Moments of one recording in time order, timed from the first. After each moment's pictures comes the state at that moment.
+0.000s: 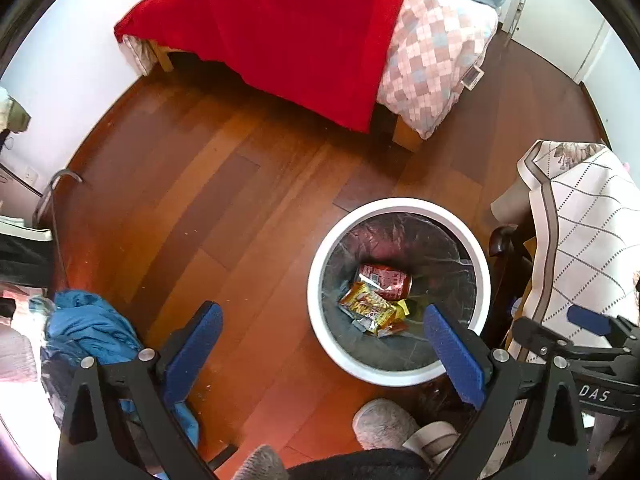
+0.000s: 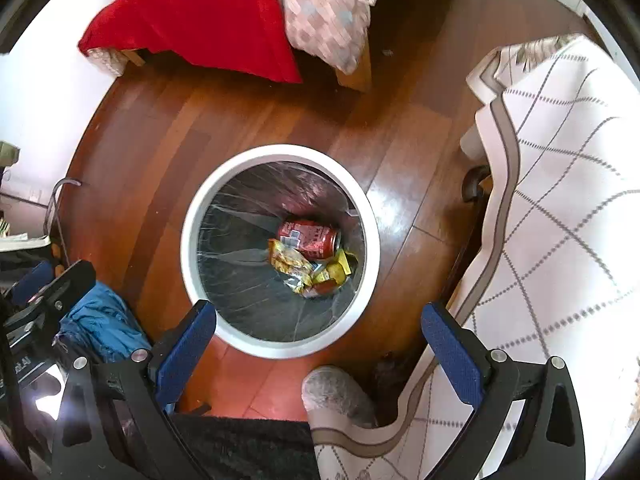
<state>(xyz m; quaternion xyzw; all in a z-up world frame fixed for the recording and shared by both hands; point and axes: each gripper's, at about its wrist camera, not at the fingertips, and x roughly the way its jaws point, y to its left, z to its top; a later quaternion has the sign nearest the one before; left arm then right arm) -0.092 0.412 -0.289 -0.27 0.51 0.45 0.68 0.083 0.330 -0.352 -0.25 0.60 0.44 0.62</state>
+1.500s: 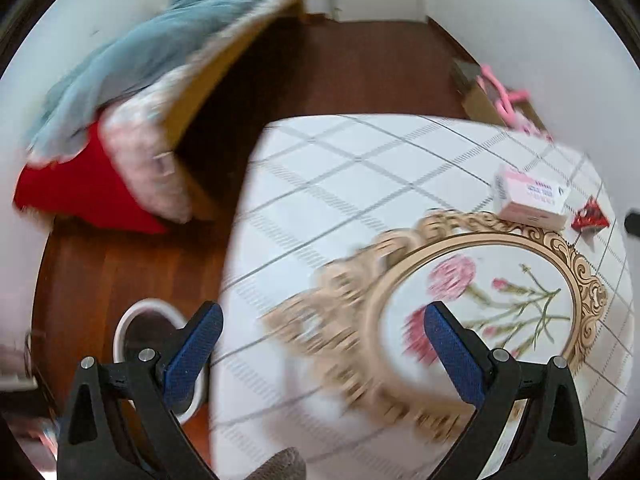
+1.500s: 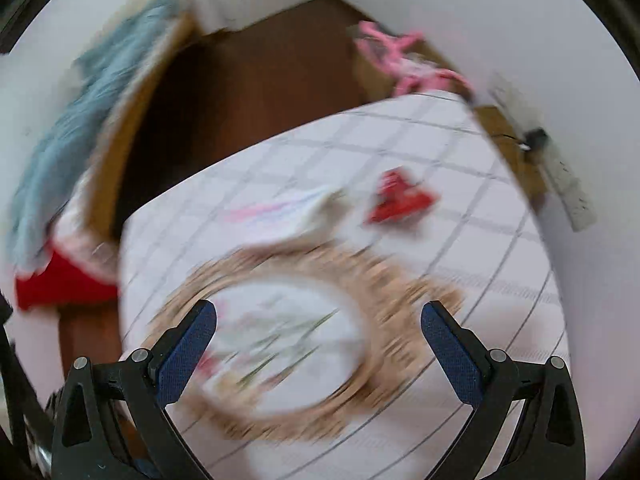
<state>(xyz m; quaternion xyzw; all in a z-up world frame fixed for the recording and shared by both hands) 0.295 0.158 -0.270 -0.10 0.55 0.28 0.78 0.485 -0.082 -0.258 0.03 0.61 0.16 0.78</state>
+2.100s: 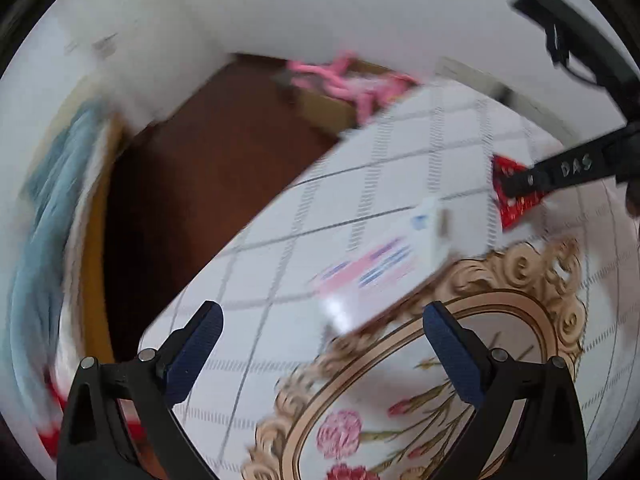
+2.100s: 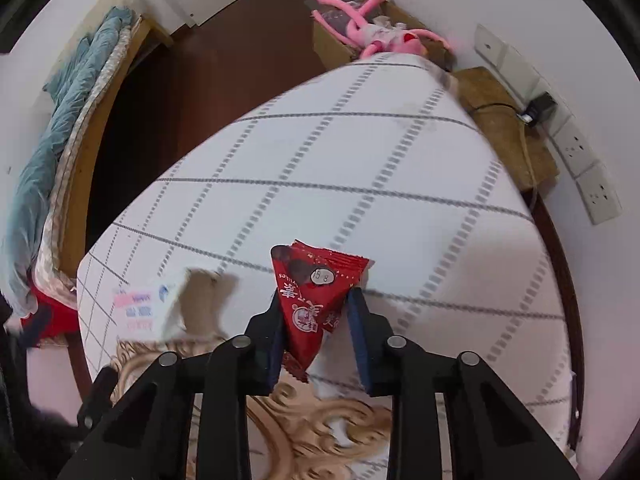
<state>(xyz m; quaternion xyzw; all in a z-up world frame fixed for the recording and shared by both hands) 0.436 0.056 -0.273 0.18 0.54 0.00 0.82 0.559 -0.129 -0.339 0.07 0.64 0.15 0.75</state>
